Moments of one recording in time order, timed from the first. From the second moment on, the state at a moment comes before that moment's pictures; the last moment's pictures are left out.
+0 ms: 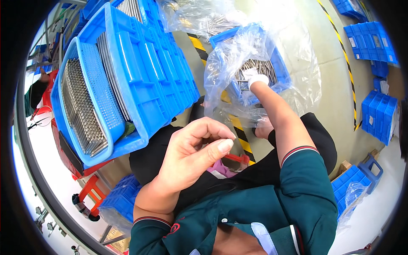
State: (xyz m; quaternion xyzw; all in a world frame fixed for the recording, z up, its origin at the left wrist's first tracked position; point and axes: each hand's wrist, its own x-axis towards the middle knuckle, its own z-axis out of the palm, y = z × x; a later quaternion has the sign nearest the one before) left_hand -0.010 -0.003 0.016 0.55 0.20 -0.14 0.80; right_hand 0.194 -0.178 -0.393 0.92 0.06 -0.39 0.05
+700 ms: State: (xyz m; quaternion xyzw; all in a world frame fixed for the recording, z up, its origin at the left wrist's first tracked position) left_hand -0.005 -0.011 0.014 0.56 0.15 -0.08 0.81; right_hand 0.229 -0.240 -0.239 0.87 0.30 -0.40 -0.04
